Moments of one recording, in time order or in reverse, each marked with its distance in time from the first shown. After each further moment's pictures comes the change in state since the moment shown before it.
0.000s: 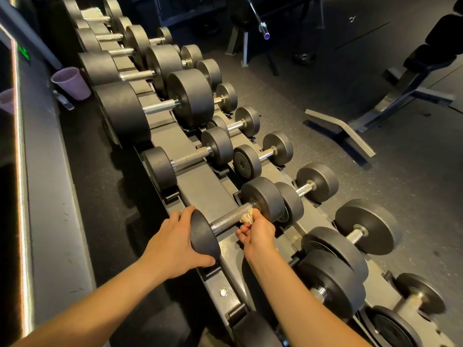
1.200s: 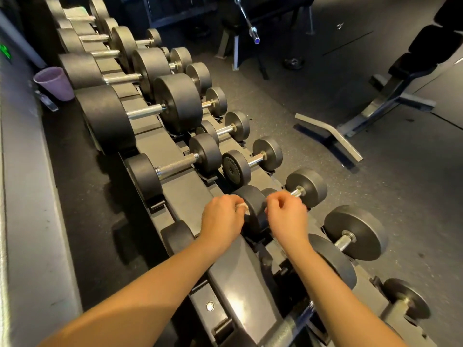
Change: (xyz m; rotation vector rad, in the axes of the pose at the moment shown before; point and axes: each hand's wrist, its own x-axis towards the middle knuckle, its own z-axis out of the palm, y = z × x) left_hand 0.094 0.102 0.045 -0.222 0.329 0.126; right_hand -0.002 -0.096 -0.032 -0.992 0.047 -0.799
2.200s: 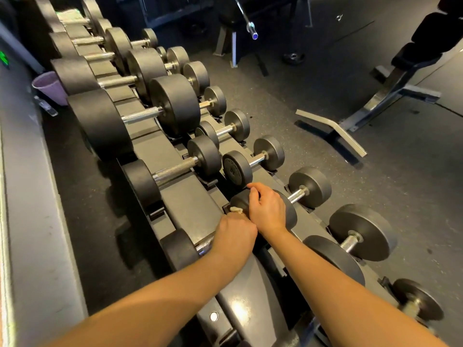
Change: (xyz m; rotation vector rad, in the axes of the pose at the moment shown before) left_hand -0.016 0.023 0.016 0.850 -0.297 0.328; right_hand 0.046 0.018 0.062 -0.155 -0.040 -0.207
